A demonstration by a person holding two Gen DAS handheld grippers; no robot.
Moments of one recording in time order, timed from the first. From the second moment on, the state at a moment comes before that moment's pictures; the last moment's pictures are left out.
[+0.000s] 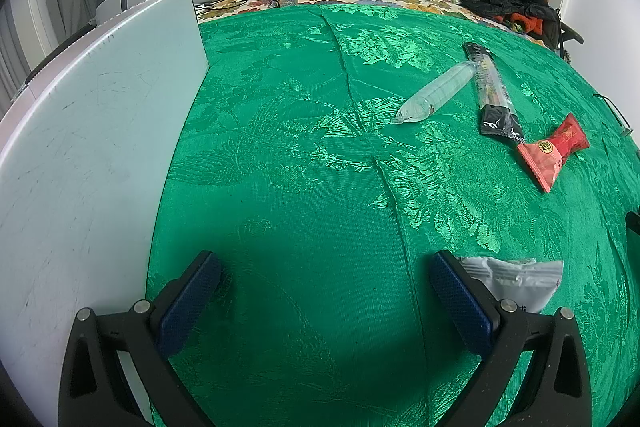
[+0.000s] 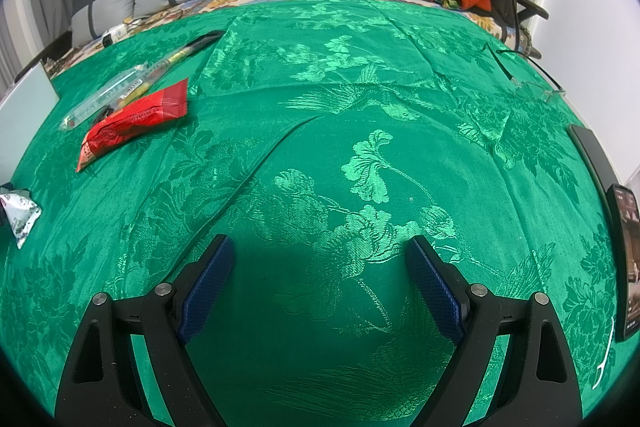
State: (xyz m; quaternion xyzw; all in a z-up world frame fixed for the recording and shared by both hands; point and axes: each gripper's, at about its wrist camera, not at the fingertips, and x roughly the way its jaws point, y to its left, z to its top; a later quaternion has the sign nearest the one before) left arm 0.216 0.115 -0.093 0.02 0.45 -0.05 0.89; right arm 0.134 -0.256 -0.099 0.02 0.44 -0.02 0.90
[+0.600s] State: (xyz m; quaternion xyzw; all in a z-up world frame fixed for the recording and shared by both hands) left arm 0.218 0.112 -0.092 0.02 0.46 -0.04 0.89; right arm 0.134 -0.257 -0.098 0.02 0.44 -0.02 0.90
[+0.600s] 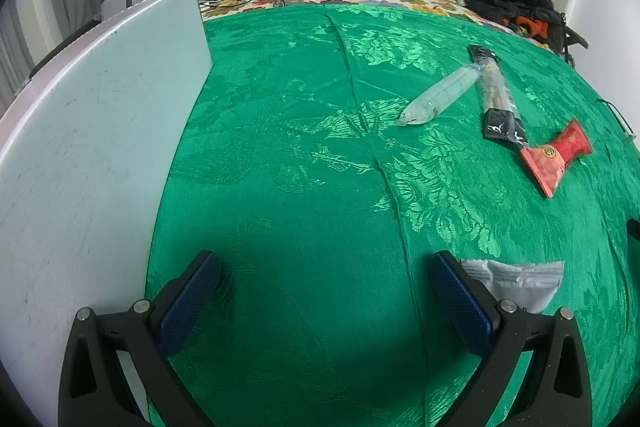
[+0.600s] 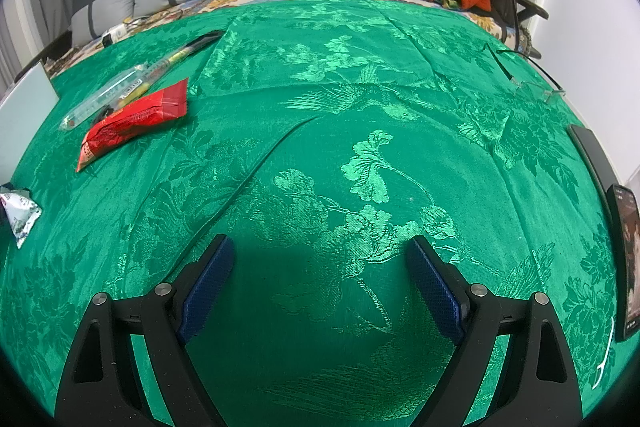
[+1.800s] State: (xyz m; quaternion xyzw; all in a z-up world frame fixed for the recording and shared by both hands) left arm 0.124 0.061 -0.065 -0.01 0.43 -0.14 0.89; right arm 0.134 -0.254 -0.100 0.02 0.44 -0.02 0.90
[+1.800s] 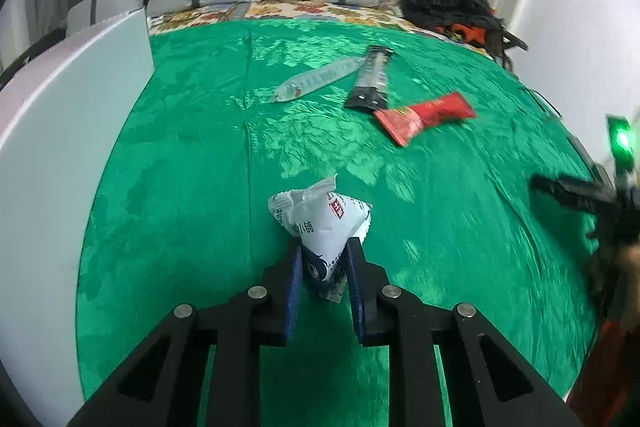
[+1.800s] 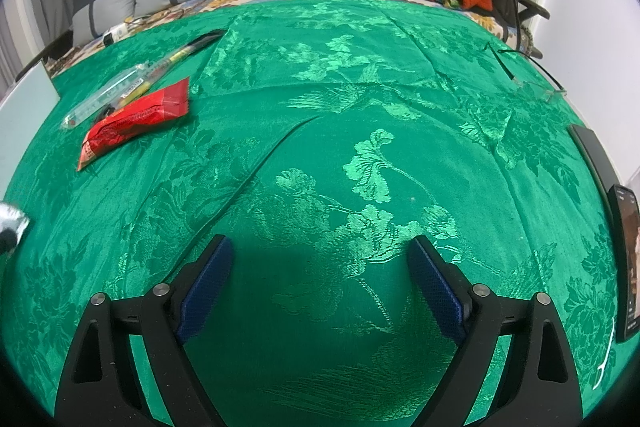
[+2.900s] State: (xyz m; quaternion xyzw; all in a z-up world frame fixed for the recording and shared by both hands) left arm 0.026 0.113 0.041 -0.15 0.30 -0.19 0.92; right arm 0.200 -0.146 -0.043 0.01 0.54 0.26 0.80
